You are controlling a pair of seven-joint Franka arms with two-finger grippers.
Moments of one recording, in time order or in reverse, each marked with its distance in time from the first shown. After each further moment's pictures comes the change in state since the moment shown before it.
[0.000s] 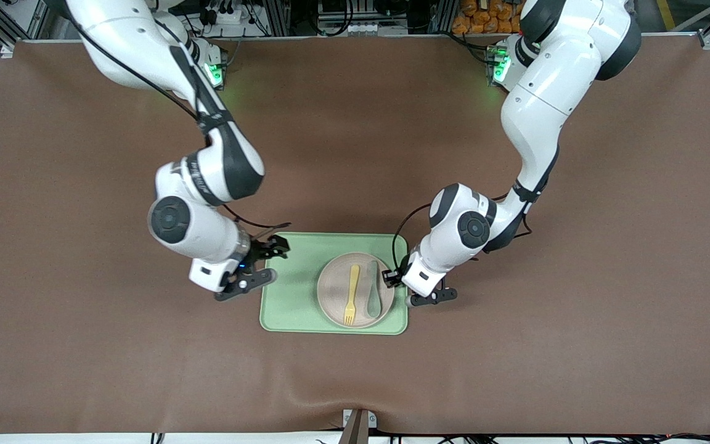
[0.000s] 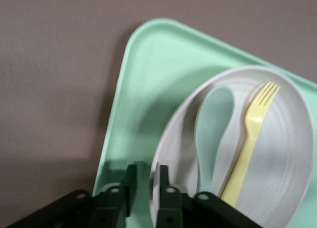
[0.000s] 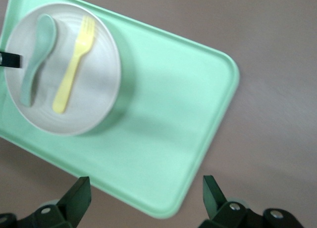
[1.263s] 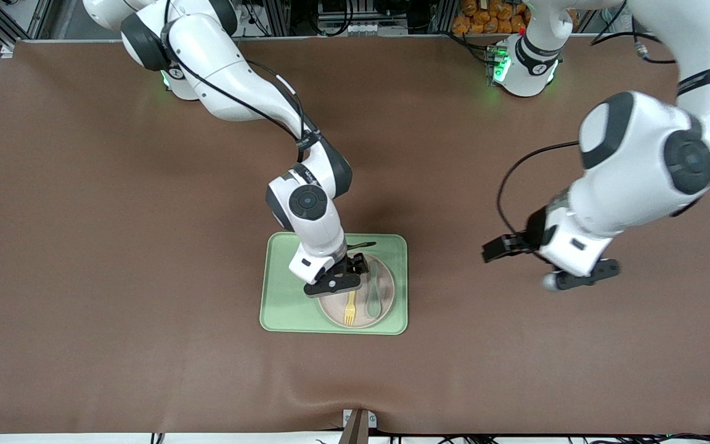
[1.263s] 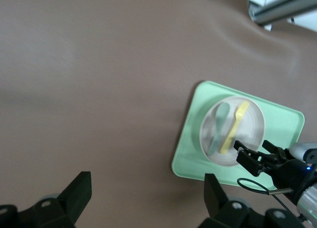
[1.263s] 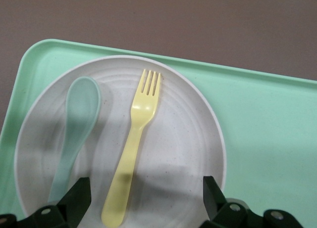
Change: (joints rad) left arm 0.286 -0.530 0.009 0.050 0.000 -0.742 0.068; right arm 0.246 0.346 -0.067 0.314 -0.216 0.228 0.563
